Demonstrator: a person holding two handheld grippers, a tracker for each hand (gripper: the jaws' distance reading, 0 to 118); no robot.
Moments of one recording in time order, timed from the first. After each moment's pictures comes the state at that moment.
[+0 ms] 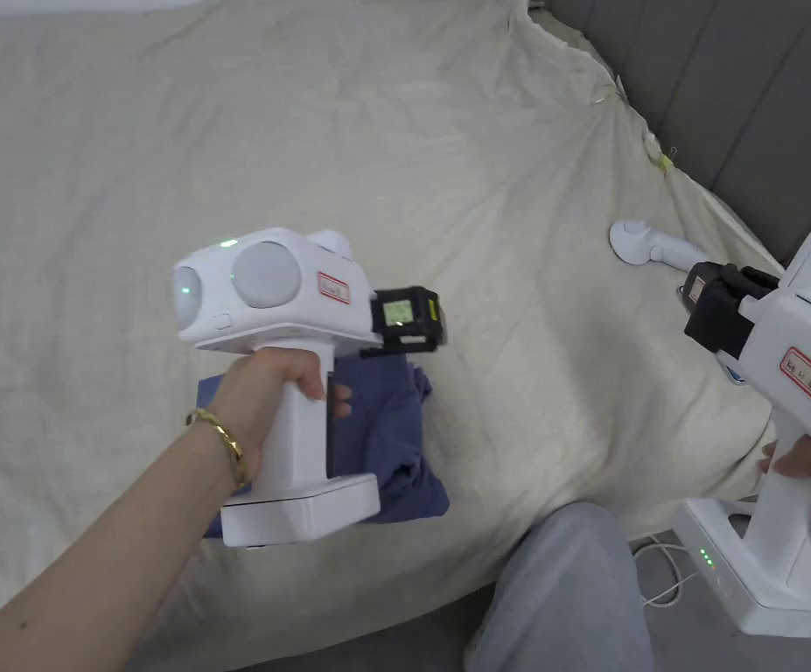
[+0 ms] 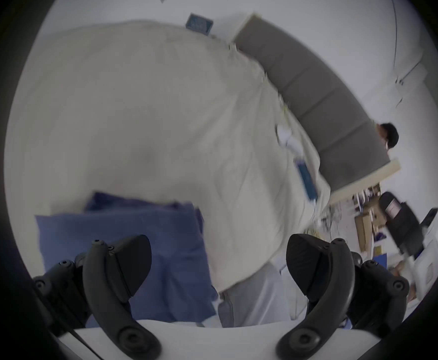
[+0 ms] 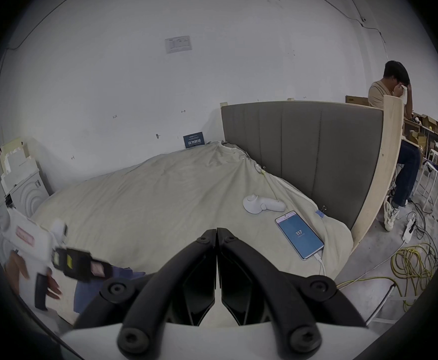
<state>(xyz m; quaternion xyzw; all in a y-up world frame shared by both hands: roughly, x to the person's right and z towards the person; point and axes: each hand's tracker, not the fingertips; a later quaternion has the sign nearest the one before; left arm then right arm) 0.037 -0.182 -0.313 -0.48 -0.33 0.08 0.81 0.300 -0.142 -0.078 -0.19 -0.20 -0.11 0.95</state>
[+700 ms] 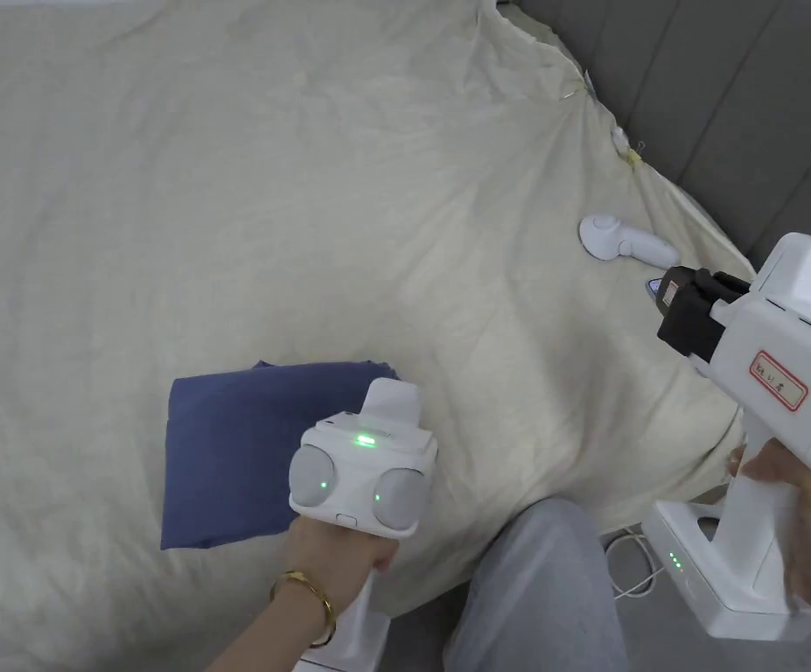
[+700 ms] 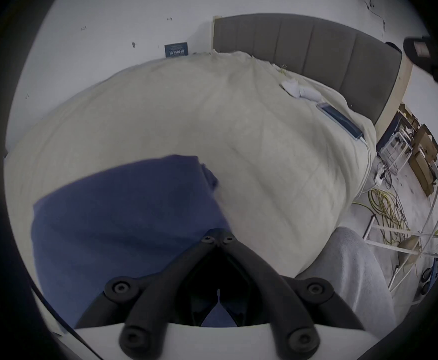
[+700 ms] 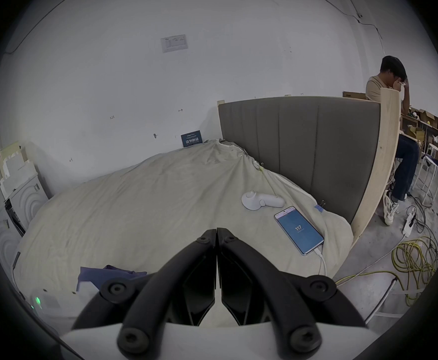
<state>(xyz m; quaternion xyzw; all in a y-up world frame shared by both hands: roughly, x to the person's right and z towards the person) 0.104 -0.301 -0.204 -0.41 -0.33 -0.13 0.84 0.299 -0.144 -0.070 -0.19 -0.22 -0.13 0.95</state>
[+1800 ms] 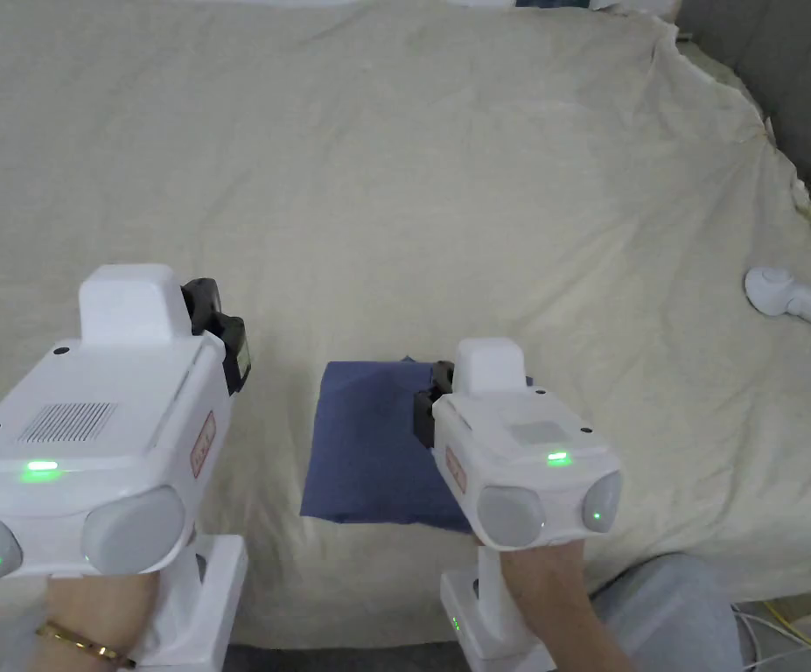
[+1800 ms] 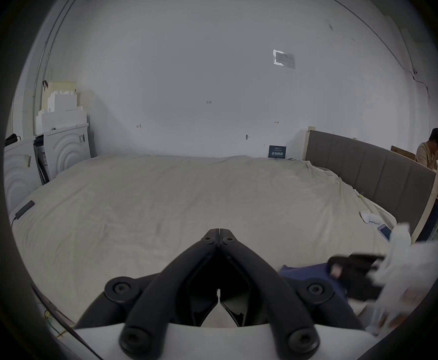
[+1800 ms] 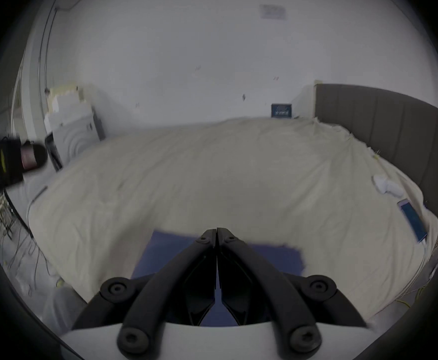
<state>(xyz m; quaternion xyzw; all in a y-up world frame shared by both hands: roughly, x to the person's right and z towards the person) -0.145 -0.170 -0.226 -0.17 -0.12 0.01 0.98 0.069 -0.265 -0.211 -0.29 0.00 -0.04 0.96</state>
